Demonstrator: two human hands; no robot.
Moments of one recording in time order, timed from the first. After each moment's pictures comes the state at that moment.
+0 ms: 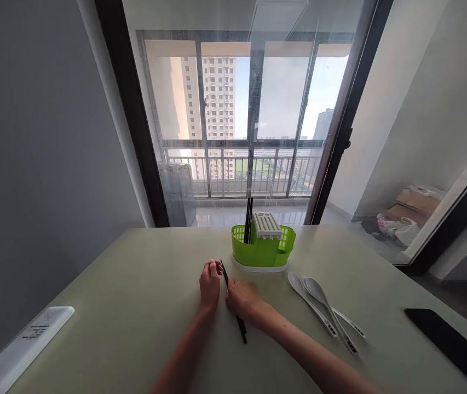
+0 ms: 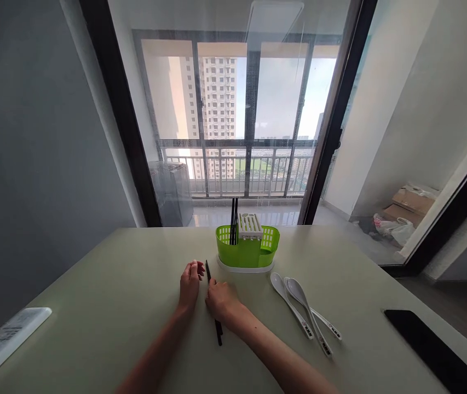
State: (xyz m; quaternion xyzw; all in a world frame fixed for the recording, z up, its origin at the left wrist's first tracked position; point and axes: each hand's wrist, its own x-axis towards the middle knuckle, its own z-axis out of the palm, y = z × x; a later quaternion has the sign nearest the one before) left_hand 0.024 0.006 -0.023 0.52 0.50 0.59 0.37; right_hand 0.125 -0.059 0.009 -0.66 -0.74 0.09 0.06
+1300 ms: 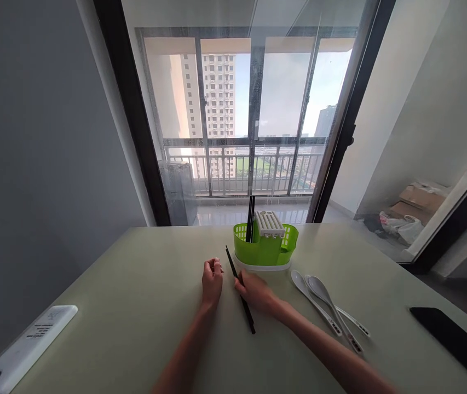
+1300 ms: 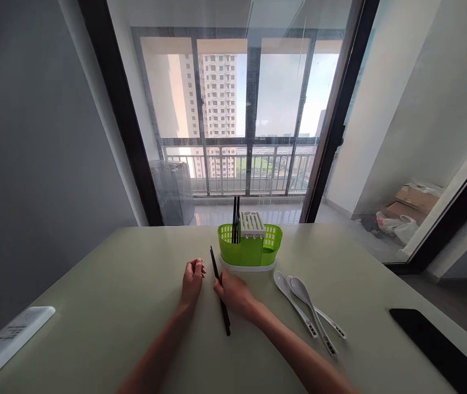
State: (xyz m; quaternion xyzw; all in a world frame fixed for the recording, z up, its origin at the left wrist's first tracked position) left_hand 0.018 0.010 -0.026 0.51 0.50 0.57 0.40; right_hand 0.159 -0.058 0.011 -0.65 -0.72 0.18 0.15
